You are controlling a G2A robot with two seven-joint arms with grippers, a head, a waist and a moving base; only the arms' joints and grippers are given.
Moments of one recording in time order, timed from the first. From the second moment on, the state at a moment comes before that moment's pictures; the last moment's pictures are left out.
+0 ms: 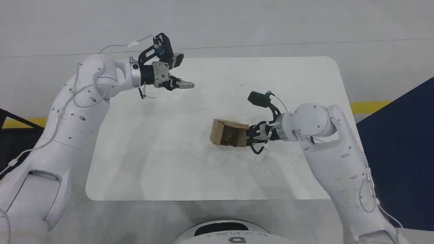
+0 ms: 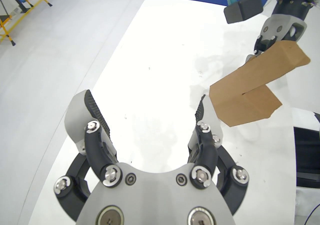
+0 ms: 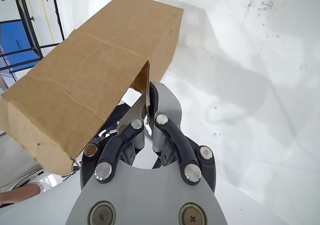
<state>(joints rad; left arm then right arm) 0.70 -0.99 -0.90 -1.14 0.82 -1.01 -0.30 -1.27 -1.24 1.28 -1.80 -0.55 0.36 1.46</state>
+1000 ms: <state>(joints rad) 1.02 -0.89 -1.20 -1.40 0.68 -0.92 -0.27 -1.40 -1.14 1.34 -2.09 -0.46 0.41 1.14</state>
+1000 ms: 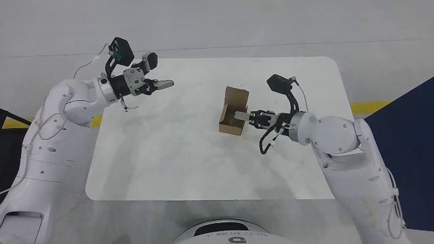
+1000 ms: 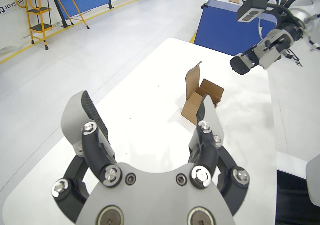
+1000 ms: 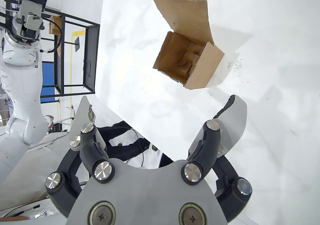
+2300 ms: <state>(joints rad) 1.03 -0.89 -1.19 -1.41 0.75 -0.90 -0.31 -1.29 -1.17 1.04 -1.87 -0.90 0.68 1.01</state>
